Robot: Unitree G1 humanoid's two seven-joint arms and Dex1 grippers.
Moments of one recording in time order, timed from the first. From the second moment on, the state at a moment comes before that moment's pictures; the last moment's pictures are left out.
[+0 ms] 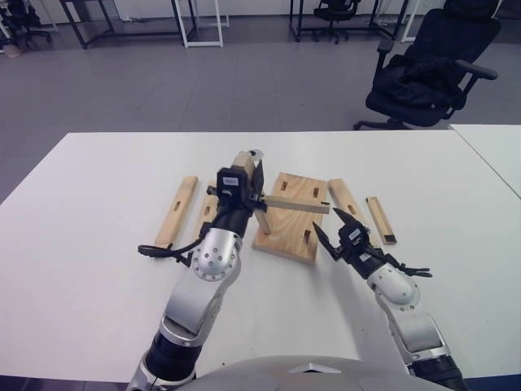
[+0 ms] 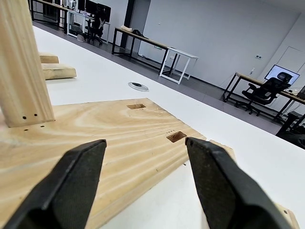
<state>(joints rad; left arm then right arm) -0.09 0.12 -0.35 -0.59 -0.12 0.39 0.23 0.15 -0.27 0.14 -0.13 -0.05 -0.06 0.33</state>
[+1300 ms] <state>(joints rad) 0.12 0.32 -0.01 -0.27 -0.19 0.59 -0.12 0.13 -0.28 0.04 0.01 -0.05 -0.05 0.27</state>
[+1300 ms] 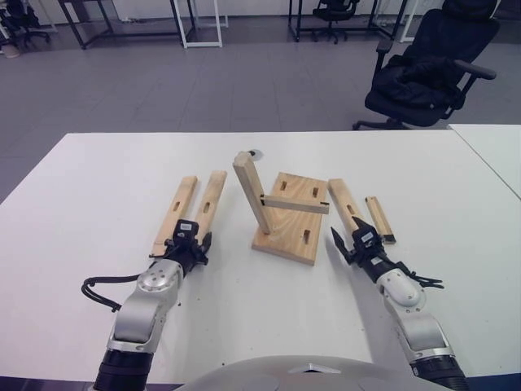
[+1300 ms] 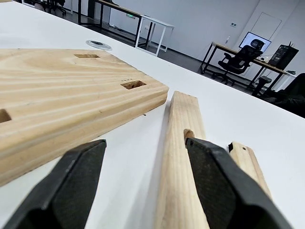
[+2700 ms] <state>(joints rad) -0.64 0.36 0.05 -0.23 -0.24 0.32 -0.40 -0.75 -0.23 -0.33 -0.28 0.85 0.53 -0.03</state>
